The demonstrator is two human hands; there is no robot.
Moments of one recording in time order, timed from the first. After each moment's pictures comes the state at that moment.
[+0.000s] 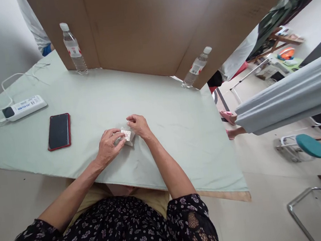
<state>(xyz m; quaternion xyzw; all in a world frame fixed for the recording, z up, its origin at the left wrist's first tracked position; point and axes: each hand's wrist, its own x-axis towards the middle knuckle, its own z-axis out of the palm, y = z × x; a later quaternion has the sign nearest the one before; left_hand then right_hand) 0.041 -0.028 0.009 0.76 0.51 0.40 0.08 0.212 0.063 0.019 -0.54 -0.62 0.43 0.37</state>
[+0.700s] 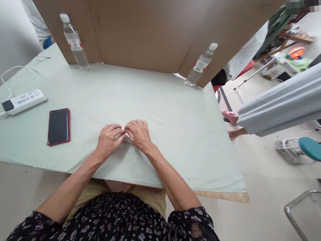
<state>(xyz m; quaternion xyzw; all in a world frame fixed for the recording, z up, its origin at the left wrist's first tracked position) 0.041 -0.019 0.022 0.79 0.53 0.31 0.08 0.209 0.004 0.043 -0.50 -0.83 0.11 0.22</state>
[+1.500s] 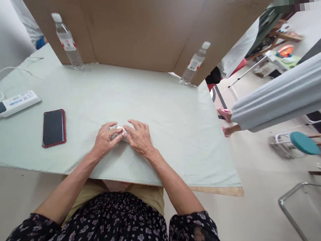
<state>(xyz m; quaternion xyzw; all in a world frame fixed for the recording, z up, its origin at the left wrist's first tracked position) 0.033 -0.014 0.003 0.78 0.49 0.36 0.13 0.228 -0.021 0.030 -0.51 -0.84 0.04 0.20</state>
